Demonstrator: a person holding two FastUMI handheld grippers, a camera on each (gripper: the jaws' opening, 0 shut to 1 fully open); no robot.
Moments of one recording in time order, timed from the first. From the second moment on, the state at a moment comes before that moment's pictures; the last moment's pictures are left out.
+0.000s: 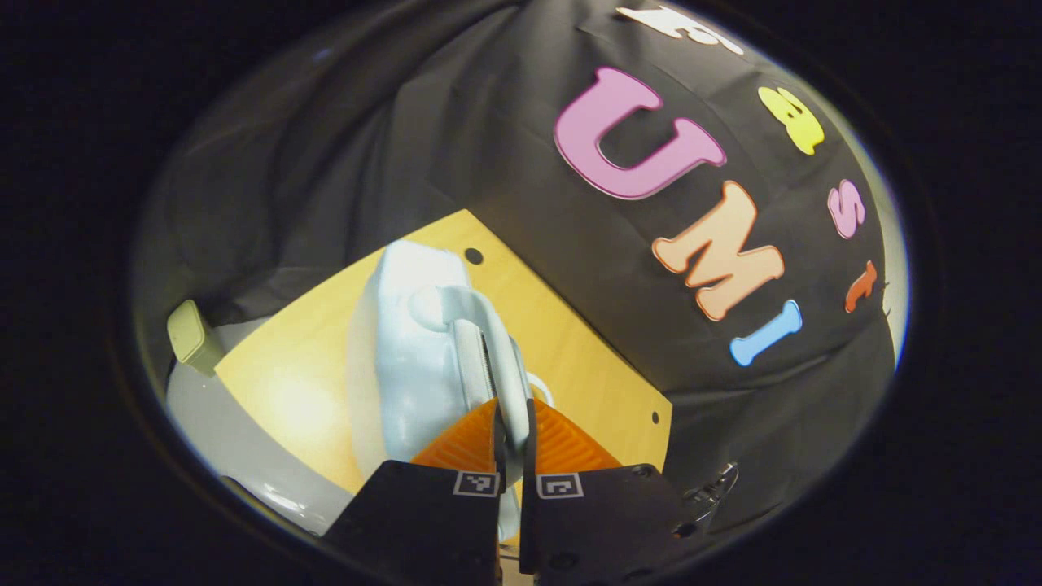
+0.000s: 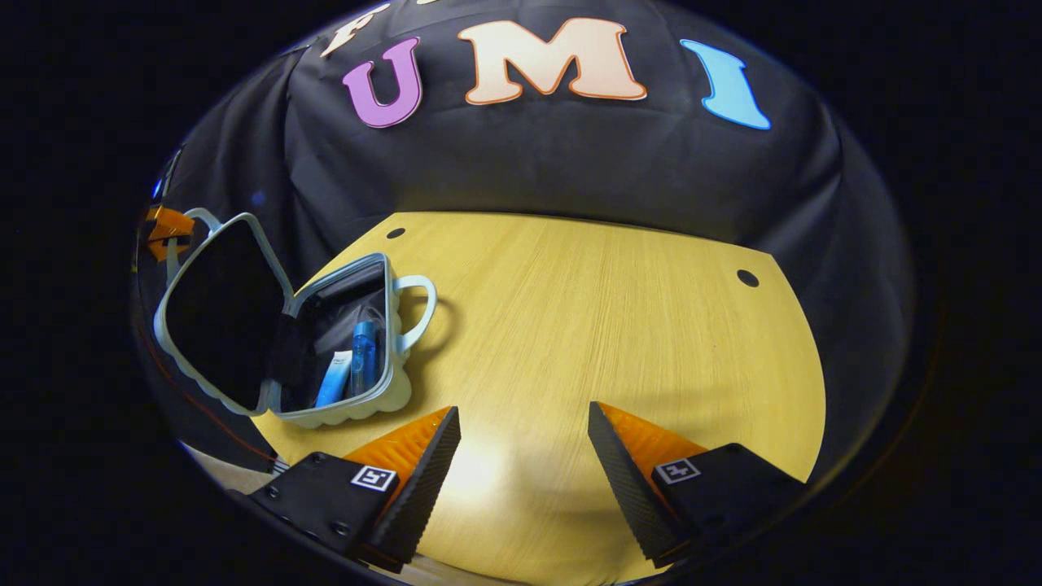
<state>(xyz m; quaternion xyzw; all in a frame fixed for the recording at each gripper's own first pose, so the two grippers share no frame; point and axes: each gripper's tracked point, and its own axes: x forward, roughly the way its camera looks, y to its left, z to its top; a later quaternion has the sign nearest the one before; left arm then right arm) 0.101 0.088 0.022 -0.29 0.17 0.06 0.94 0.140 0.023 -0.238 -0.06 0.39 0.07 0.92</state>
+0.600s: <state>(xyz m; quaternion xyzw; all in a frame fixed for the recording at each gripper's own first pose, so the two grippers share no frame) 0.214 -0.005 -0.035 -0.26 0.27 -0.01 0.93 0.134 -0.020 -0.227 -0.03 0.38 0.05 0.92</state>
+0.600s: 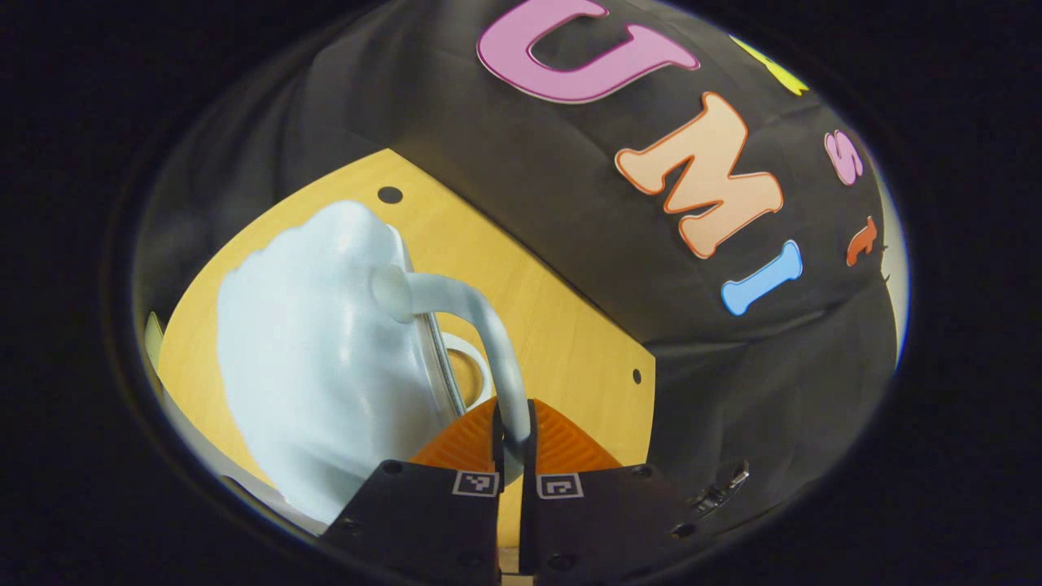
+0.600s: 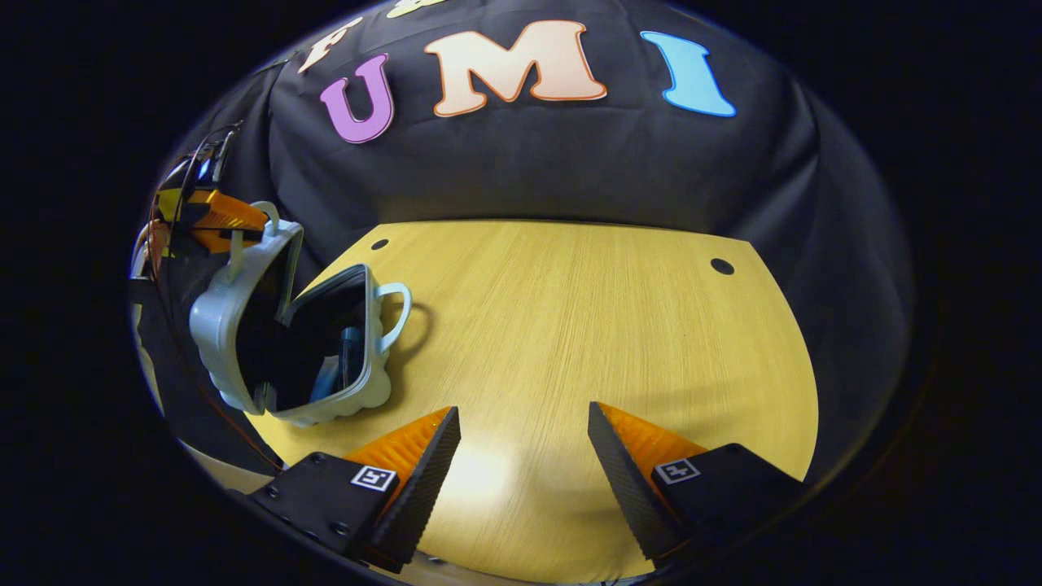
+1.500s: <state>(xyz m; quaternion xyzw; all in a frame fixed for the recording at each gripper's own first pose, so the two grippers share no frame) 0.298 -0.039 -0.145 -0.19 0.43 0.04 0.88 0.150 -0.049 -0.234 -0.02 0.40 0.04 0.92</state>
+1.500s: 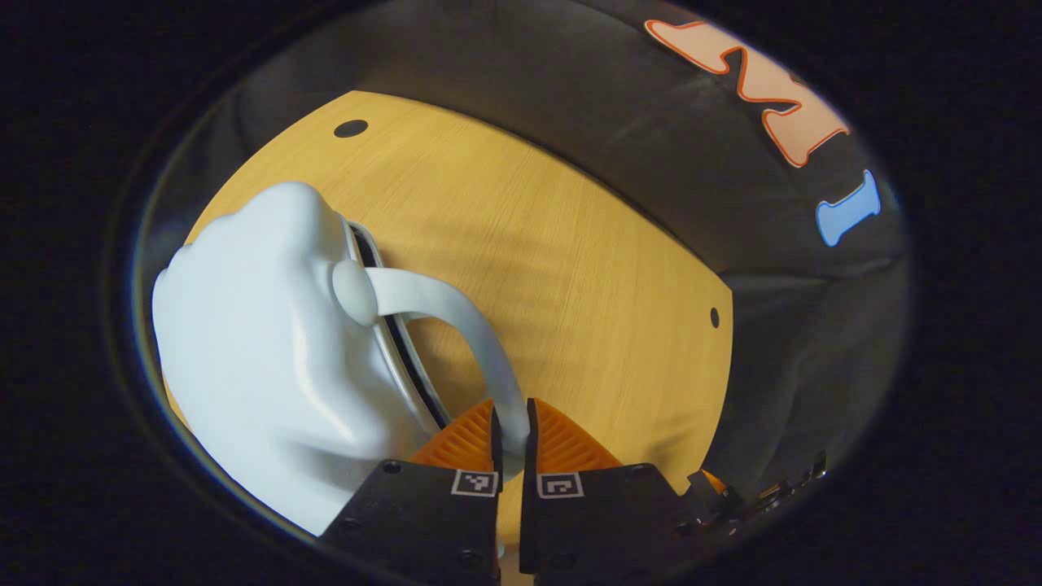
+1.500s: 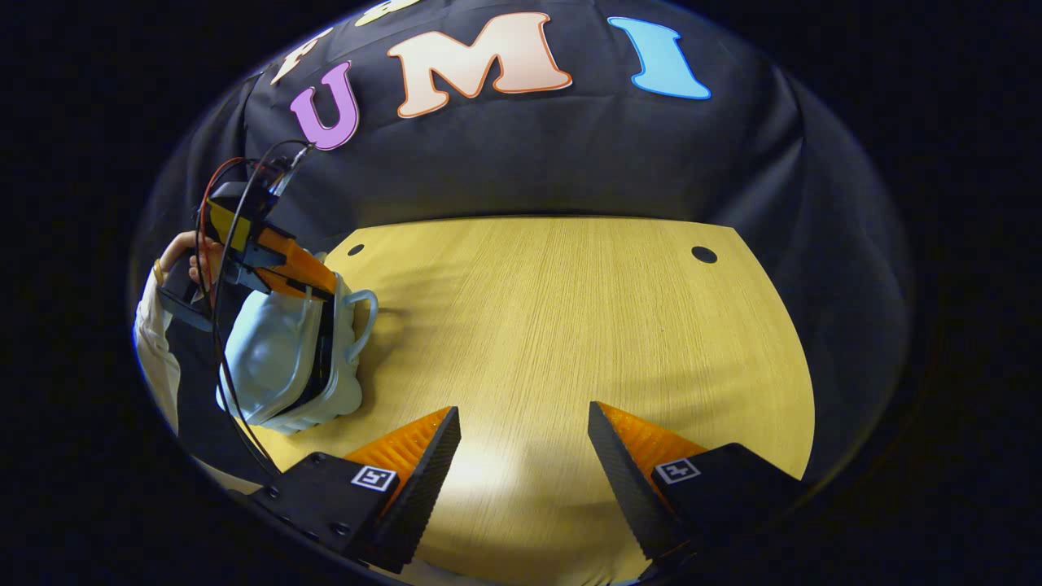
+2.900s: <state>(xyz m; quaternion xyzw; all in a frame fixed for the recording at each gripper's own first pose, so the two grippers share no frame) 0.176 -0.090 -0.134 0.06 0.38 0.11 0.92 0.109 -0.081 -0.178 0.03 0.33 0.03 0.94</state>
